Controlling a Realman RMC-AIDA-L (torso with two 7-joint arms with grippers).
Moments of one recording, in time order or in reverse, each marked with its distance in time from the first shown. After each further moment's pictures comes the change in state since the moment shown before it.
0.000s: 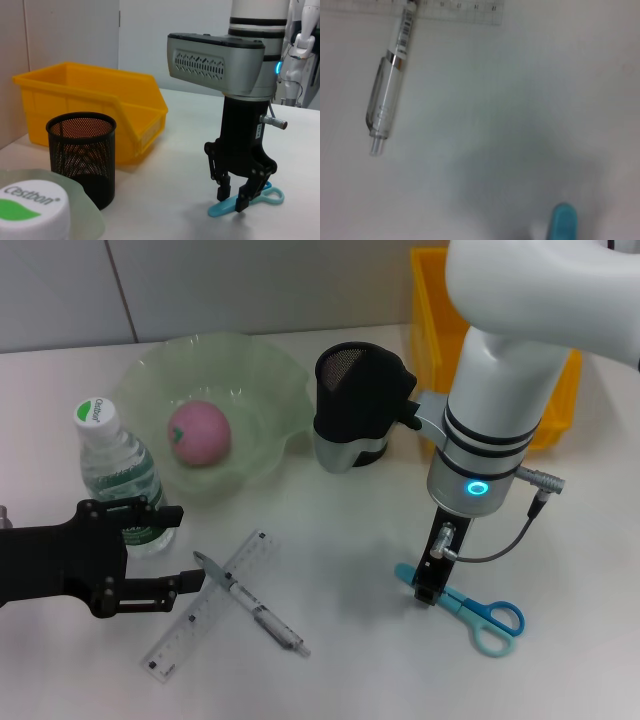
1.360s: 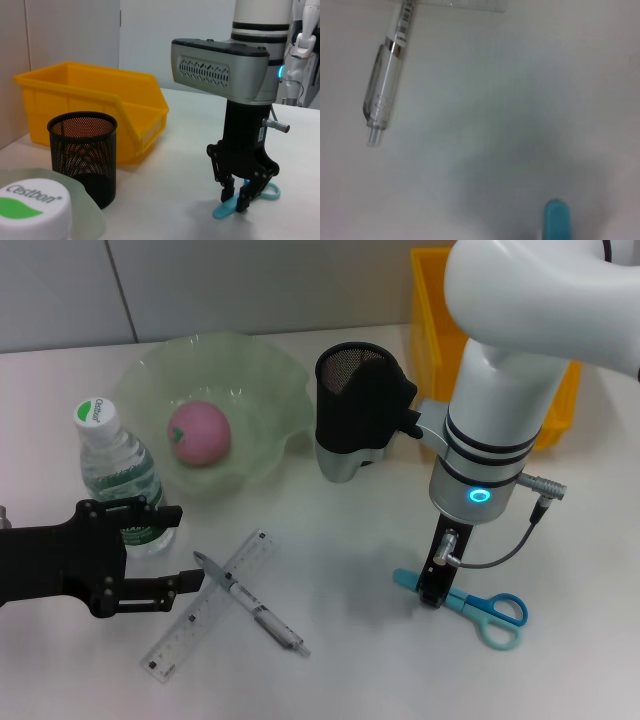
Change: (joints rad) left arm 0.001 0.000 0.000 0.002 0.000 -0.002 0.000; right arm -0.010 0.001 -0.026 0.002 0.002 0.011 -0.004
